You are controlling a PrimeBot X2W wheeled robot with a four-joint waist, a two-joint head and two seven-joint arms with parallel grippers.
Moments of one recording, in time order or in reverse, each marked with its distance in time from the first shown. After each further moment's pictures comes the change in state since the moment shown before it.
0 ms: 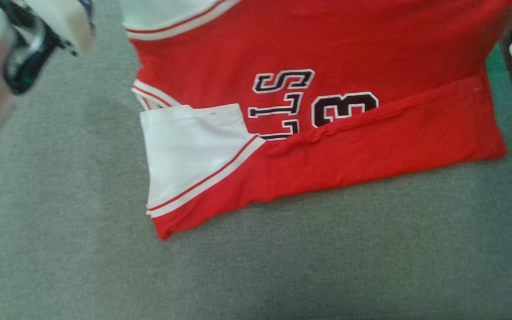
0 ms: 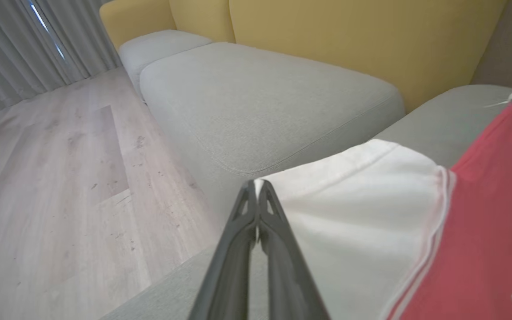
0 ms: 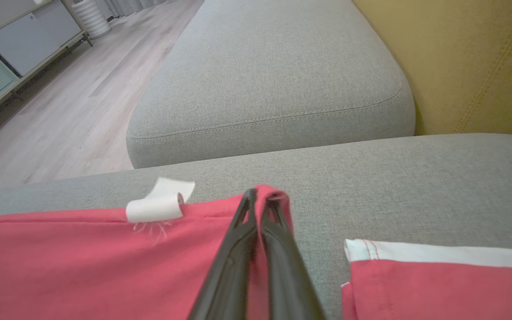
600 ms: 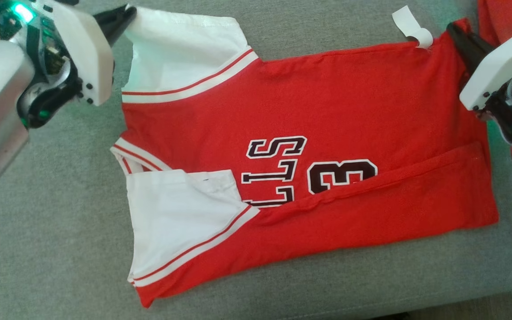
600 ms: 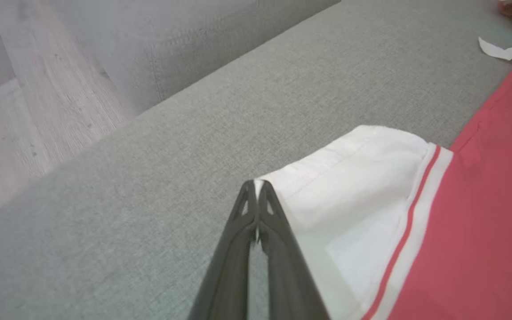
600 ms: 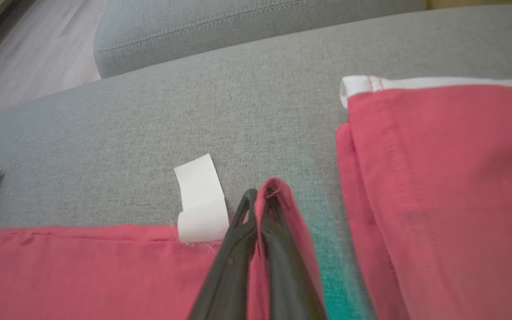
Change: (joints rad) left arm 0.113 0.039 0.030 -0.141 -0.073 0.000 0.426; right arm 0.129 0.065 0.028 -0.061 -0.018 0.000 0.091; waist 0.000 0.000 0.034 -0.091
